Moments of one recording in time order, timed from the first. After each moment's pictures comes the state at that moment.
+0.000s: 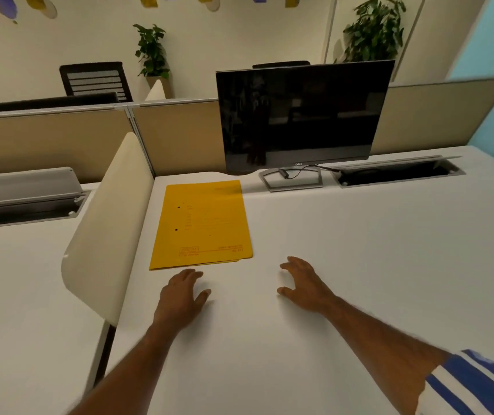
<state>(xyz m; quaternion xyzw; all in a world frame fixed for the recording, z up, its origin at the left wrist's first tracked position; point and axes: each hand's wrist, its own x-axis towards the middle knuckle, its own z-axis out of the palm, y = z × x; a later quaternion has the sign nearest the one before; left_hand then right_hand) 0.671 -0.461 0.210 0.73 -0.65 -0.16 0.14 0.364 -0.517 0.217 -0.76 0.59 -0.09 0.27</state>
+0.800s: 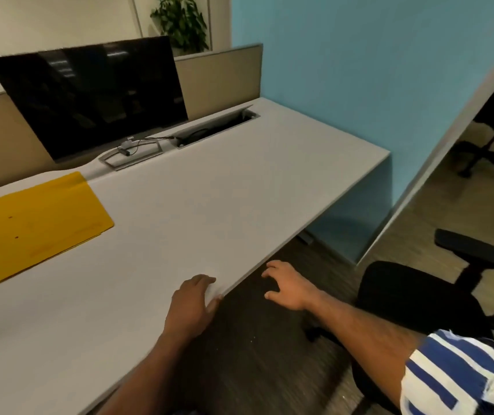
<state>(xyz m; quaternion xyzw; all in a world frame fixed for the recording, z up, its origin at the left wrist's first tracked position) 0.450 -0.275 0.202 0.46 -0.85 -0.22 0.11 0.196 -0.192 0.226 -0.62 0.74 -0.08 0.25</state>
